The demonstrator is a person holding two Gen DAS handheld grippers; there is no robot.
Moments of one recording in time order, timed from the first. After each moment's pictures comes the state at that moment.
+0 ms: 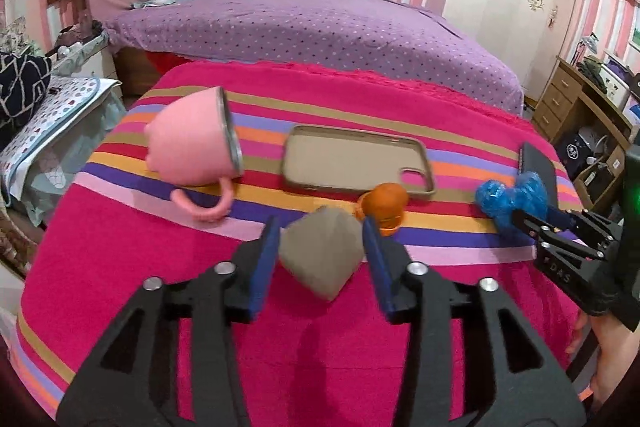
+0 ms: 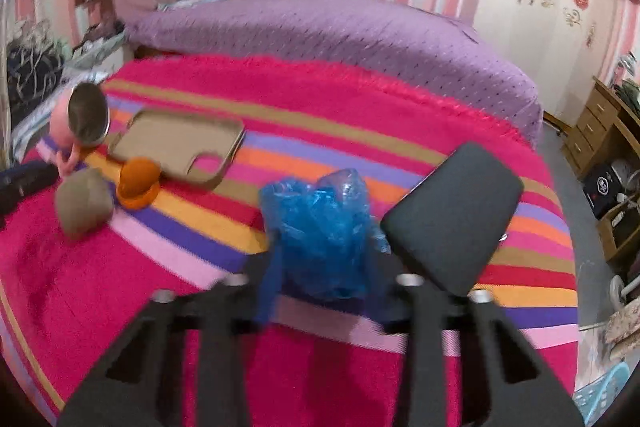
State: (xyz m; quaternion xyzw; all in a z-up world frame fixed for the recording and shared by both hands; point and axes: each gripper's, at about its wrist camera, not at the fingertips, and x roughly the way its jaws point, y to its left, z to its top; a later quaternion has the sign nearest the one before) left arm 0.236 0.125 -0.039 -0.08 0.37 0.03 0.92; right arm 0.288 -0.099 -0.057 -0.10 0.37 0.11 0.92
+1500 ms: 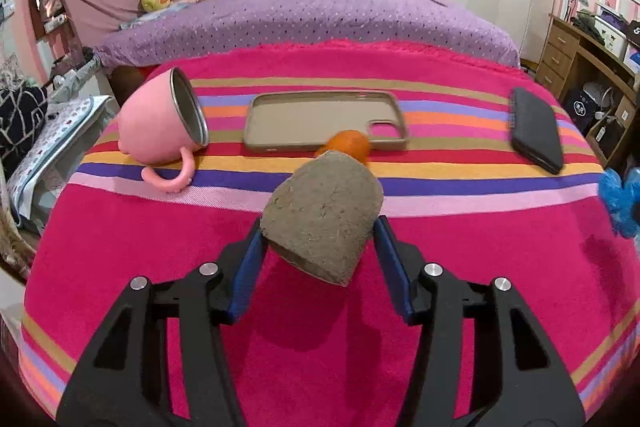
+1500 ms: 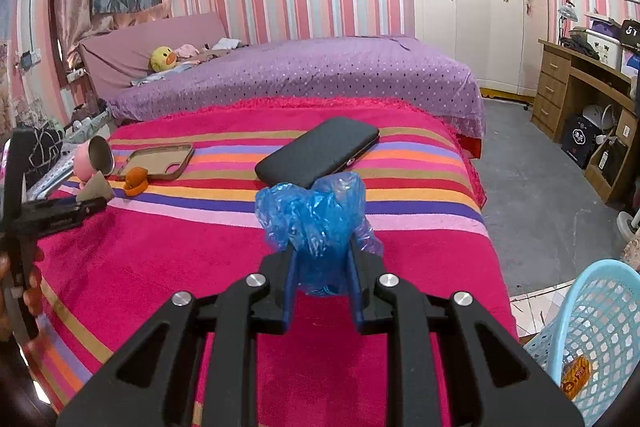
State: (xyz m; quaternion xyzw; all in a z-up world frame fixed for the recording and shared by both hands) left arm 0.213 0.061 -0.058 0.00 0.38 0.04 0.92; right arm 0.175 -0.234 -0.041 0.03 0.29 0.07 0.95
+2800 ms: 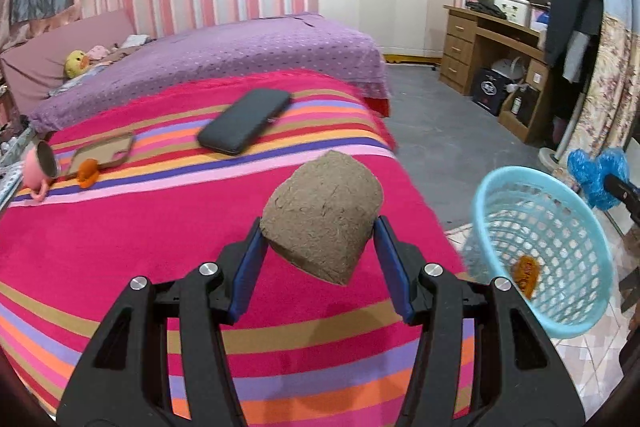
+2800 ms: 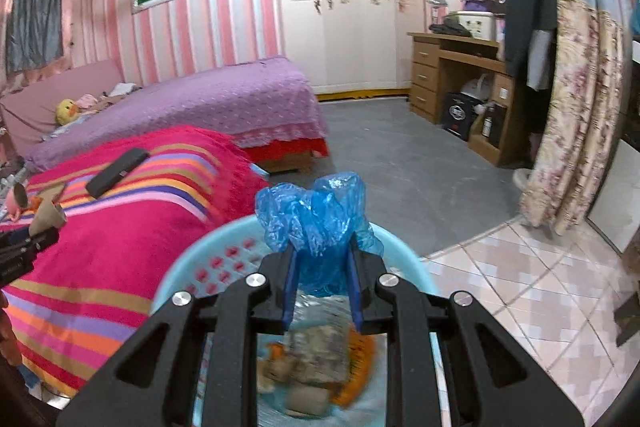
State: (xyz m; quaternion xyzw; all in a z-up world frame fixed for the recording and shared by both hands) left arm 0.097 -0.244 -0.036 0.04 0.32 -0.11 0.94; right arm 0.029 -0.527 -0.030 0.07 0.26 -0.12 0.95
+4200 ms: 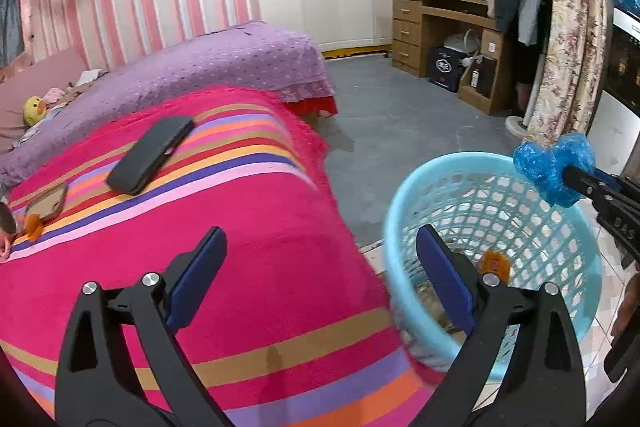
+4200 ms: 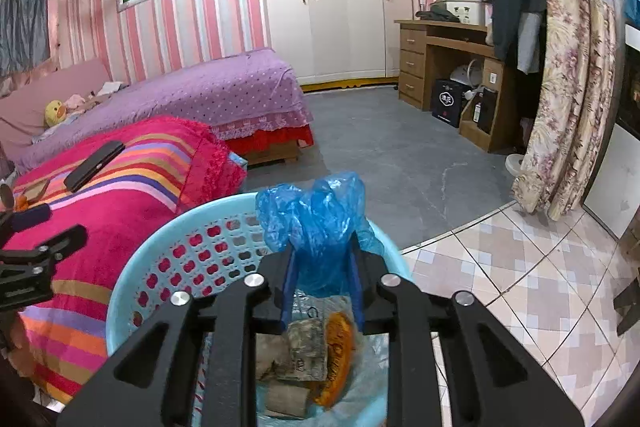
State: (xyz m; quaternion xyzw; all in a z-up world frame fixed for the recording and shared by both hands) left arm 0.107 -0.334 -0.043 0.10 0.31 -0.17 0.93; right arm 0.043 -0.544 -0.057 0.07 0.28 -0.14 0.95
